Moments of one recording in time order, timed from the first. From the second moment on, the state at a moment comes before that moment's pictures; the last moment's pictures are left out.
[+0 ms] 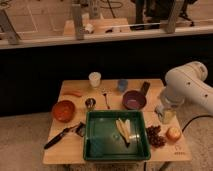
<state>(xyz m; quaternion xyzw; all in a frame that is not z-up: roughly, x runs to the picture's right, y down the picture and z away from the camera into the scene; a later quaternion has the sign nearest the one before) 0.284 0.106 0.684 -0.28 0.02 0.02 0.96</state>
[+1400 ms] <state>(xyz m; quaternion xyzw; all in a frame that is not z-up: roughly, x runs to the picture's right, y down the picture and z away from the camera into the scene) 0.284 0.106 0.684 -0.28 0.02 0.02 0.96</state>
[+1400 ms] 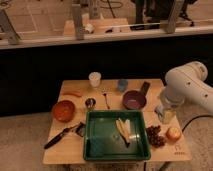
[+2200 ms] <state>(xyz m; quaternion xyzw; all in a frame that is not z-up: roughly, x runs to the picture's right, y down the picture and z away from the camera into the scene) 0.194 0.003 0.732 -0.20 -0.08 -0.27 0.94</state>
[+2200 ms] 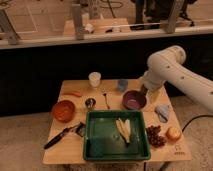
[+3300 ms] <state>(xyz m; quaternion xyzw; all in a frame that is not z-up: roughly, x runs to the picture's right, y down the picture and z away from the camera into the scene) 0.106 -0.029 0.758 -0.16 -0.12 -0.56 0.80</state>
